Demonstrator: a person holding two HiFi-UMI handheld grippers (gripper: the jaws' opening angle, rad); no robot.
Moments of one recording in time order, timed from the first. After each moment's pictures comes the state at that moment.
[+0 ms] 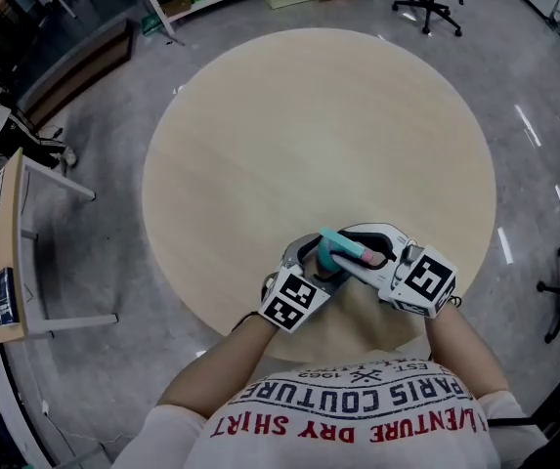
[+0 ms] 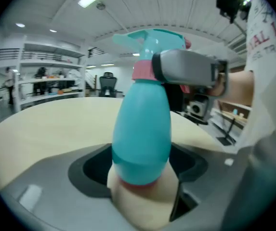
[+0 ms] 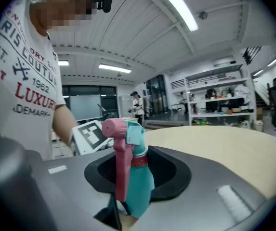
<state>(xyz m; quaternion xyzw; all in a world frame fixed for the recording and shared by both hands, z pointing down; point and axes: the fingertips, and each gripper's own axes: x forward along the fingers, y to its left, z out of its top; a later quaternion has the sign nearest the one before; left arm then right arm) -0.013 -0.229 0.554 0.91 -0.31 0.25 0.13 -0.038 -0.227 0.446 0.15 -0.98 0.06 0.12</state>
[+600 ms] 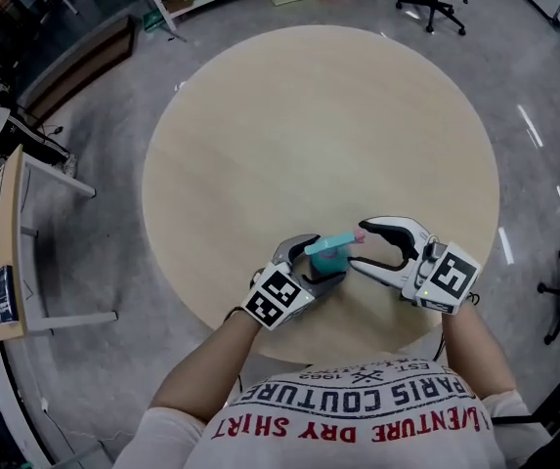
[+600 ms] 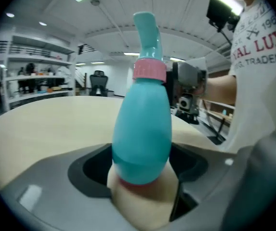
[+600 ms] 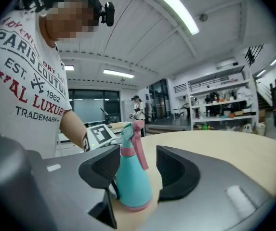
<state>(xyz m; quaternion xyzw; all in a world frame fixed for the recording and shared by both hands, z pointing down) -0.029 -0.227 0.552 0.92 -0.26 0.25 0.13 -0.012 -0.235 0.434 0.14 -0.98 0.06 0.09</state>
